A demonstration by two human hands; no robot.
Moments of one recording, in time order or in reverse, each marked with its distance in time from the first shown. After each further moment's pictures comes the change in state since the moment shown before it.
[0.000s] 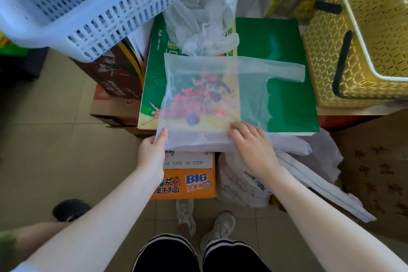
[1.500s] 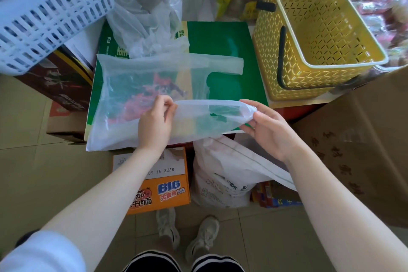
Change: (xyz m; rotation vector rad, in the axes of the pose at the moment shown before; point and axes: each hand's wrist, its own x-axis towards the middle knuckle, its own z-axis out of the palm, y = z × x) left_hand -0.018 0.027 0.104 0.578 -0.094 1.169; right_hand -0.034 0.098 -0.066 1.878 0.012 0.461
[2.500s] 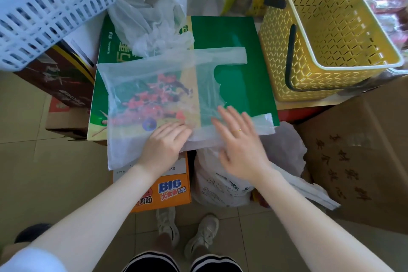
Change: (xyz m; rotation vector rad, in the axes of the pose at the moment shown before) left_hand -0.034 -0.028 0.005 0.402 -0.245 0.550; right_hand 0.002 0.050 0.043 -1.735 0.074 -0.486
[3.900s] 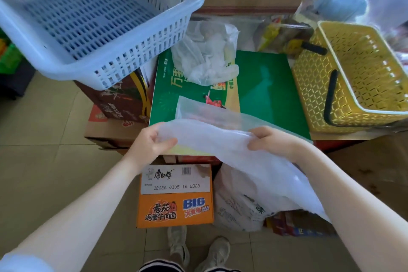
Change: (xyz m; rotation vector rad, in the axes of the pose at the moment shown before) left_hand -0.033 -0.106 -0.103 -1.172 -0.057 -0.638; right_hand 0.097 -0.038 -0.057 0.593 -0.620 0.466
